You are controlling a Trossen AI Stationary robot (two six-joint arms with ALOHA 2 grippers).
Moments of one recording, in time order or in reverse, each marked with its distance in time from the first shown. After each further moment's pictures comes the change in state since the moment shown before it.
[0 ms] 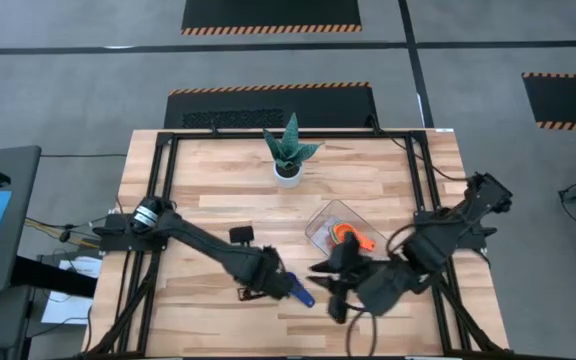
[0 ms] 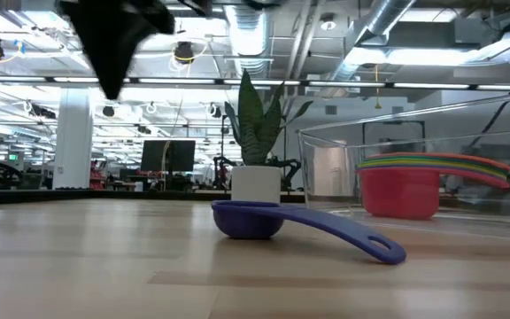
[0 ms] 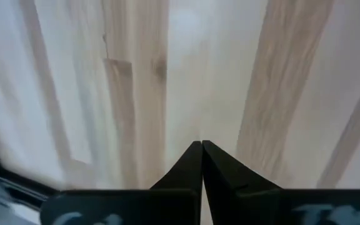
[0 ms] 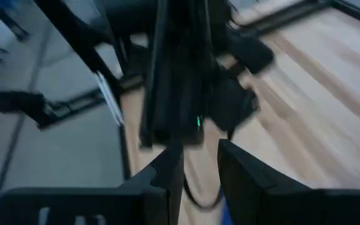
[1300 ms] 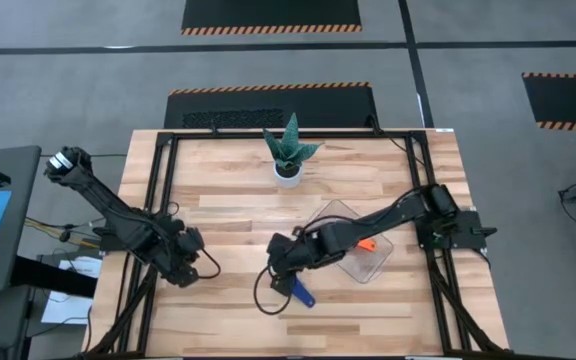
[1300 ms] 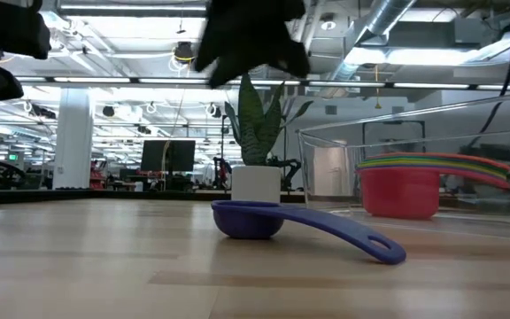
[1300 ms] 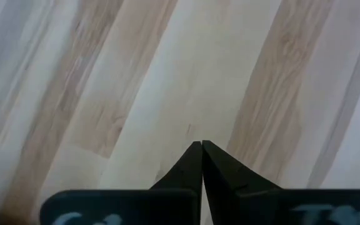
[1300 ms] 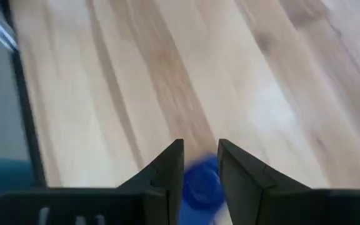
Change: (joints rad) left arm -0.265 -0.974 -1.149 0.654 -0.038 -0.514; right arm -0.329 0.380 0.003 0.032 -0.505 -0.038
